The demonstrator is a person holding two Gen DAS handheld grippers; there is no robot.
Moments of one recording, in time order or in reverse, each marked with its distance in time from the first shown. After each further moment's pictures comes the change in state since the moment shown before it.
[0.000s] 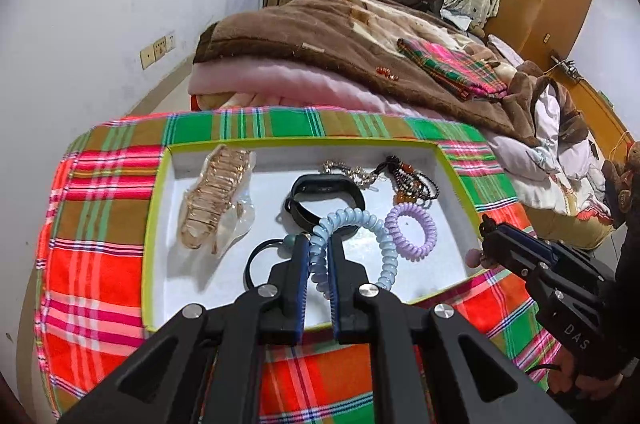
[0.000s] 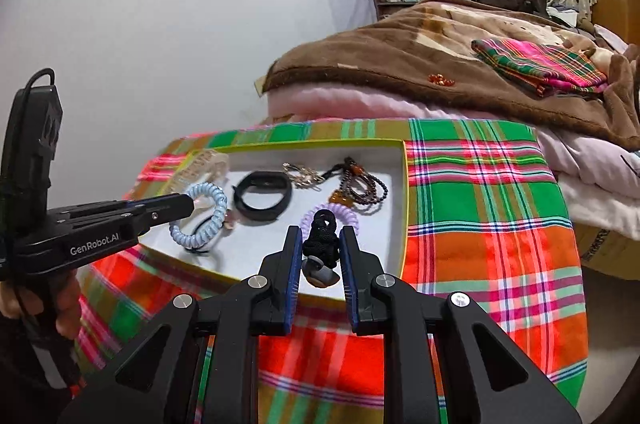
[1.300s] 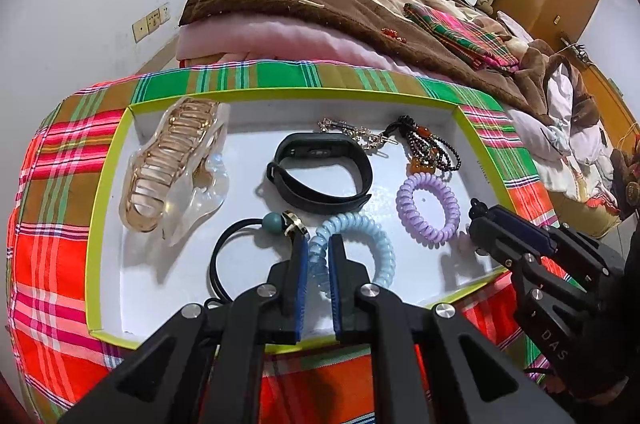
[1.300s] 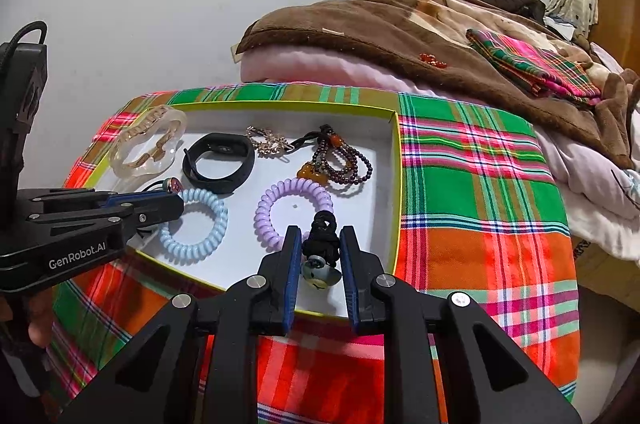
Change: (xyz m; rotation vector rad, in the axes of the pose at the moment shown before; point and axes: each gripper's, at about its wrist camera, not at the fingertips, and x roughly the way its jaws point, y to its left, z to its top) left arm 0.042 -0.004 -0.007 -0.009 0.104 0.005; right arm 0.036 0.000 -0.006 -0.078 0.078 -0.121
